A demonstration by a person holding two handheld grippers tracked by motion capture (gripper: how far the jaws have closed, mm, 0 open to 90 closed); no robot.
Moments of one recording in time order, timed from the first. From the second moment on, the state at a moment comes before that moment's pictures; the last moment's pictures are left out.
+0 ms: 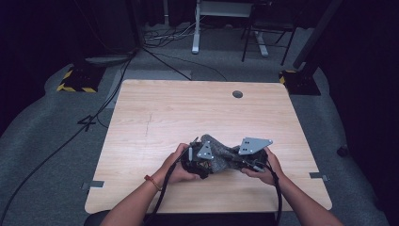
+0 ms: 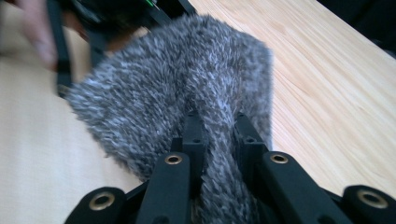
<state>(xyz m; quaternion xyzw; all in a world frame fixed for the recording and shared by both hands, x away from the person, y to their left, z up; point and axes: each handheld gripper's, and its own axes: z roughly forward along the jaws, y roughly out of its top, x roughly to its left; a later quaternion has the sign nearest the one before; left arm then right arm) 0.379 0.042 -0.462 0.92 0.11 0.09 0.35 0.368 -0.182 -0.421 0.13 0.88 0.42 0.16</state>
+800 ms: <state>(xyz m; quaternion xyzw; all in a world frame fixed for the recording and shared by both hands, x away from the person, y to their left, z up) 0.379 0.041 -0.463 0.93 0.11 0.09 0.35 0.354 -0.171 -0.415 0.09 0.88 0.44 0.14</state>
